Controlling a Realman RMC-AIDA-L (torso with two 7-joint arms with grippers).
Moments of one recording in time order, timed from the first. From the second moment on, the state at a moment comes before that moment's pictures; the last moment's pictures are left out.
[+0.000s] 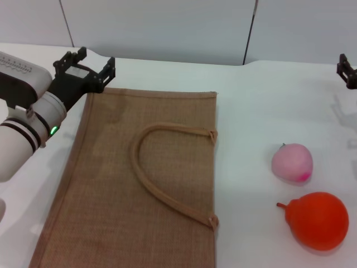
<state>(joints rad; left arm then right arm) -0.69 -2.05 1.34 0.04 -2.86 -0.94 2.83 0.68 2.02 -1.96 -0.18 0.70 -0.66 -0.11</state>
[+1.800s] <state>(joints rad) -0.67 -2.03 1.34 0.23 -2.27 -0.89 2.33 0.68 2.02 -1.96 -0.17 0.70 -0.57 -0.12</state>
